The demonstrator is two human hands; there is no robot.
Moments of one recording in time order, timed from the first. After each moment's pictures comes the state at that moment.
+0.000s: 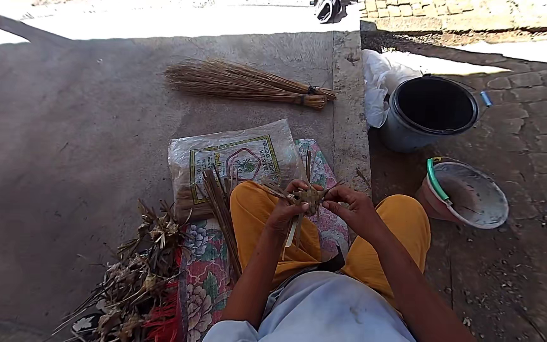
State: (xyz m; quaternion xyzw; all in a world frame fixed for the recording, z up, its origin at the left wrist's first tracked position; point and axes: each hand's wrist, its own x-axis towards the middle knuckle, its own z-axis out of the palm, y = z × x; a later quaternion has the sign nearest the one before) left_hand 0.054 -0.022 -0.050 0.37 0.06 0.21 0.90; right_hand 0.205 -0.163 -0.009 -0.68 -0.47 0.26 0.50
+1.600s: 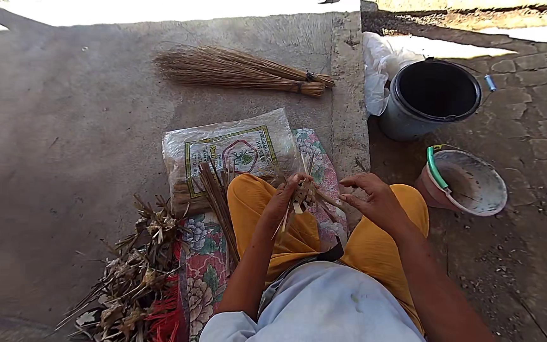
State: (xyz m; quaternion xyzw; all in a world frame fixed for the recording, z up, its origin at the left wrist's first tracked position) left_hand 0.055 -0.011 -0.041 0.46 0.16 0.11 0.87; right_hand 0.238 -0.193 -0.012 -0.74 -0.51 0.20 0.39
